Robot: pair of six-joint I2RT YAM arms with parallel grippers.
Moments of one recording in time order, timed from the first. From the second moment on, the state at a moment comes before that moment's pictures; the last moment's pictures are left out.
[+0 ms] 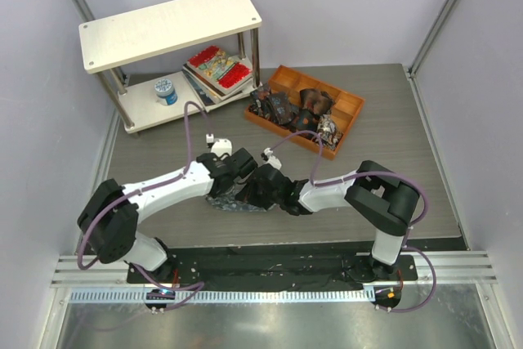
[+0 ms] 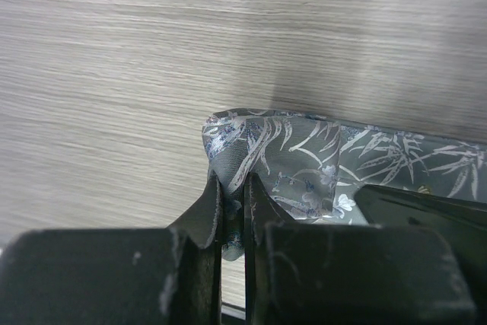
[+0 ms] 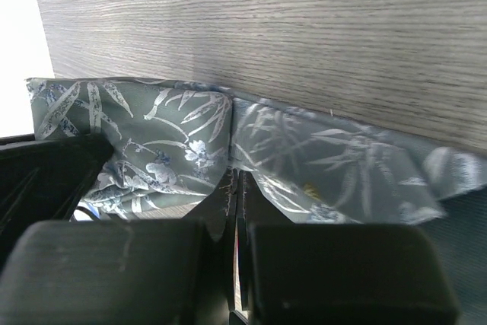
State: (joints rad) left arm -0.84 1.45 0.97 -0.88 -0.62 -0.86; right arm 1.02 1.80 0.81 0.35 0.06 1.16
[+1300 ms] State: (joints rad) left arm -1.09 2.10 1.39 -1.37 -1.03 -0.99; right arm 0.83 1.02 0.35 0.08 0.35 1.36
